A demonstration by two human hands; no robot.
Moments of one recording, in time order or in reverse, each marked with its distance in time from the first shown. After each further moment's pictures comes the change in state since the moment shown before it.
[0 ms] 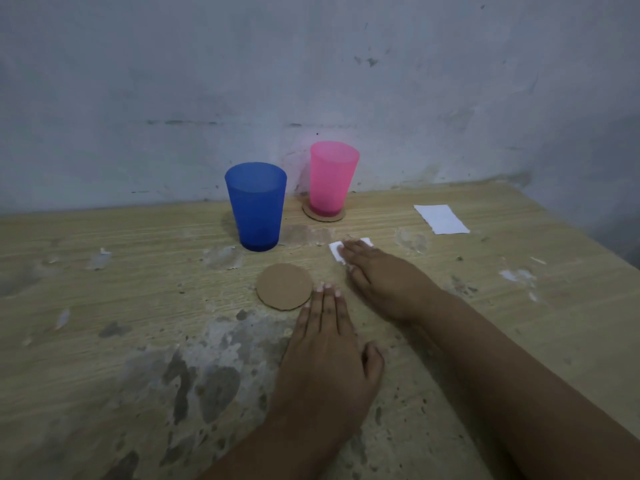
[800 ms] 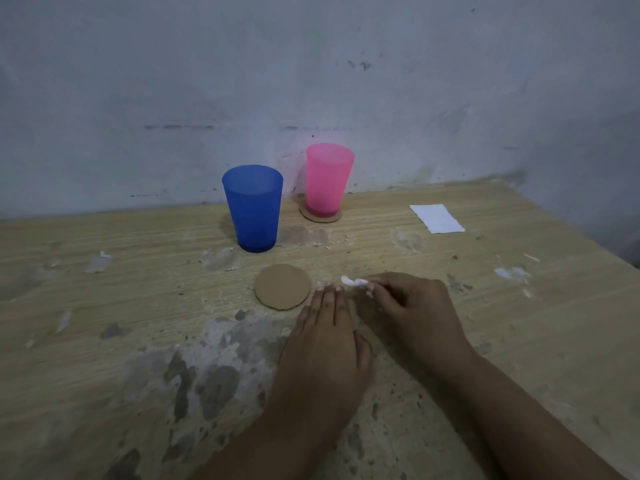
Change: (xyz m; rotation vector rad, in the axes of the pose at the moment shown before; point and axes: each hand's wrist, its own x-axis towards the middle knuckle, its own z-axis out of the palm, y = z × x) left_hand 0.005 -0.002 -0.002 -0.263 0.022 -0.015; right_hand -0.064 -0.023 0.005 0.568 0.520 0.179
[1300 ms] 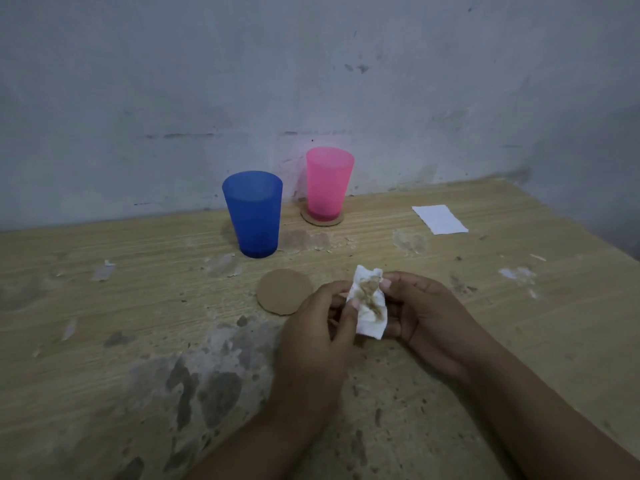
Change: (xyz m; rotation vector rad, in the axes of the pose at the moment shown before) left_hand 0.009 0.000 -0.015 -0.672 0.221 -0.102; right_hand 0.006 0.003 -0.009 1.096 -0.333 0.409
